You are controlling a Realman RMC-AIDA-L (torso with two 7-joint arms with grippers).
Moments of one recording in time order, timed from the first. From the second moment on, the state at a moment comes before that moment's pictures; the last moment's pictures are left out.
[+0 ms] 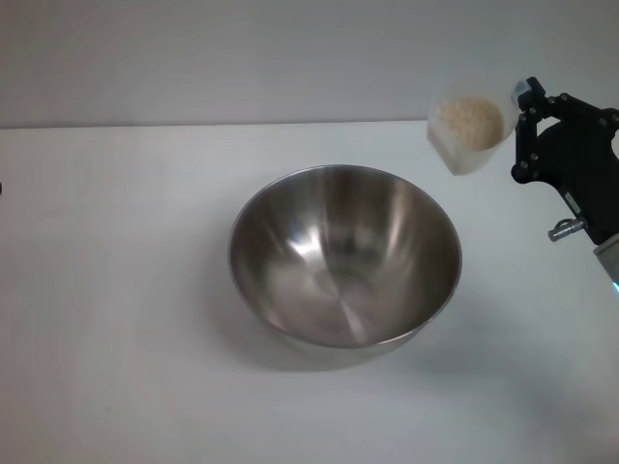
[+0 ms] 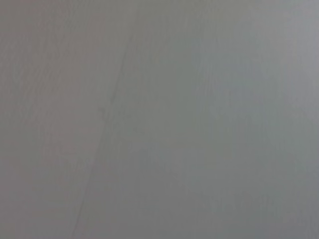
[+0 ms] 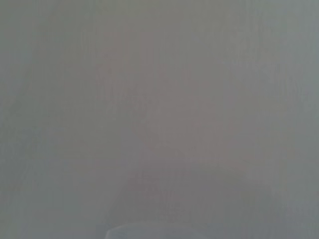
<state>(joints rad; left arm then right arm) -0.17 -2.07 -1.12 -0.52 2.68 1.55 -0.25 0.60 2.09 -0.80 0.08 -0.78 -1.49 -0.04</state>
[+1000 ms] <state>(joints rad) -0.17 -2.07 -1.10 -0.53 2.68 1.55 -0.25 0.71 2.09 -0.78 0.18 -0.87 -1.45 -0.62</state>
